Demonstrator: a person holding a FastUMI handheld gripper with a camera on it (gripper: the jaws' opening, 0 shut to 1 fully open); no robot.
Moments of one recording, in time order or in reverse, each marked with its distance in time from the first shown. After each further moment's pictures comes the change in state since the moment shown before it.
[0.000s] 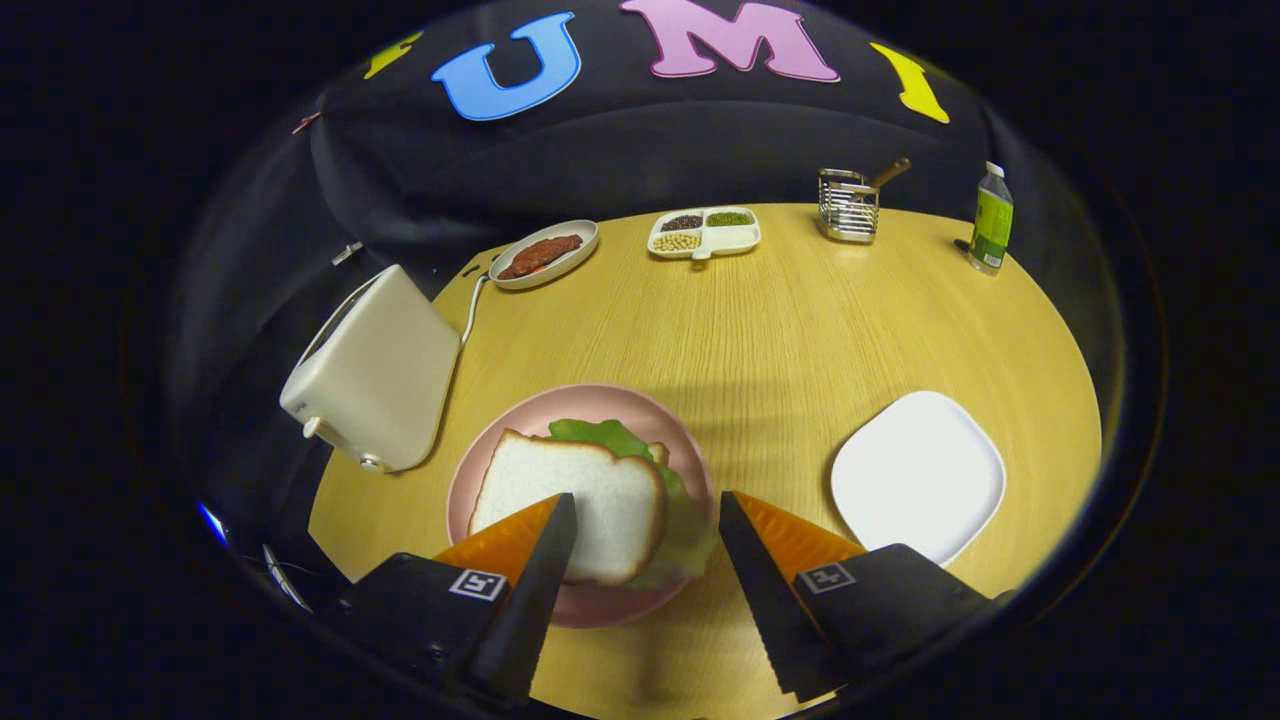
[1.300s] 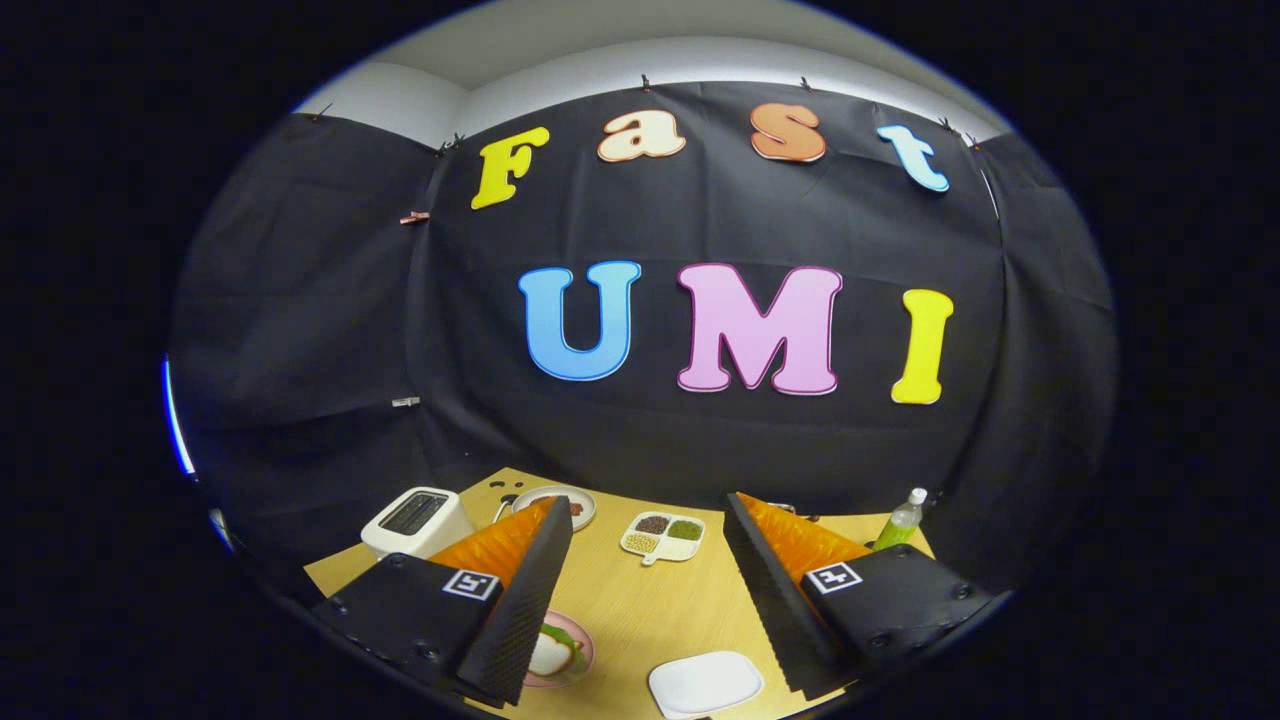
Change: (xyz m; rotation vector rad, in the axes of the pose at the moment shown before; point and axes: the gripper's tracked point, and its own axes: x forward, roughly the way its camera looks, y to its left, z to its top) arm -0.251 -0.015 0.247 -0.290 -0.682 0.023
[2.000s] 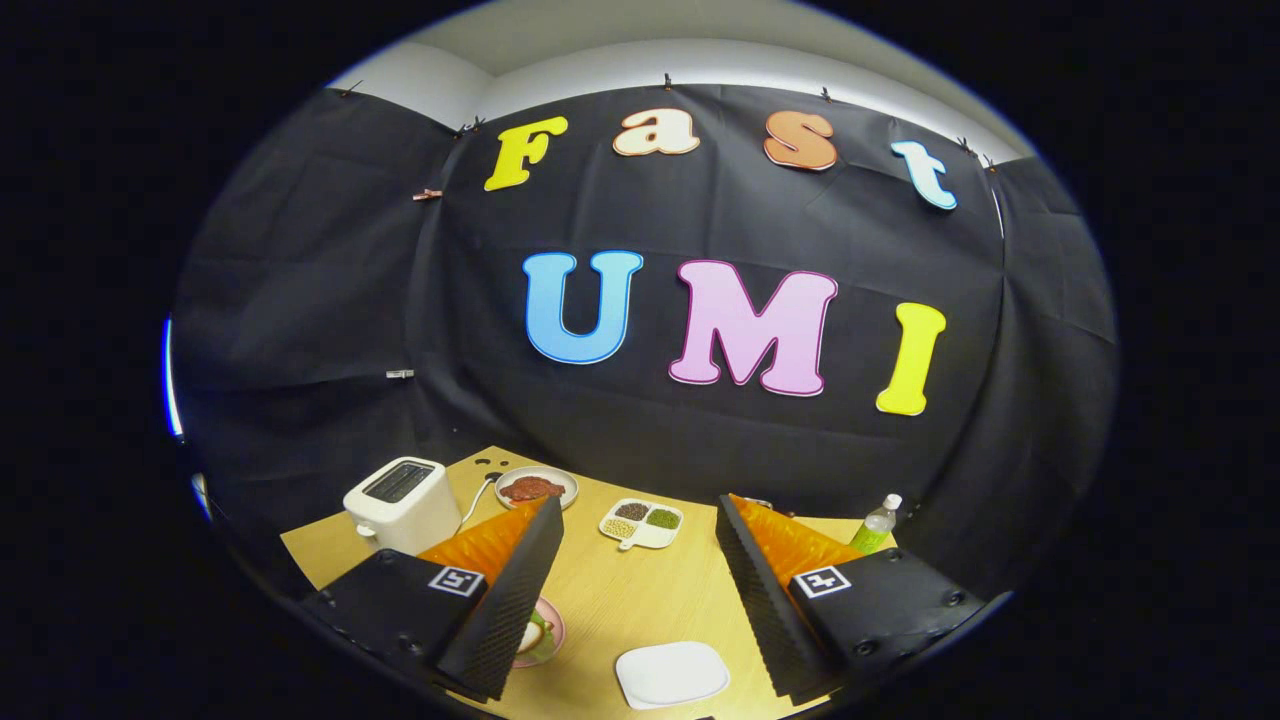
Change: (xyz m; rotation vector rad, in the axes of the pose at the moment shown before) arm -0.013 -0.005 -0.026 -0.066 0.036 -0.007
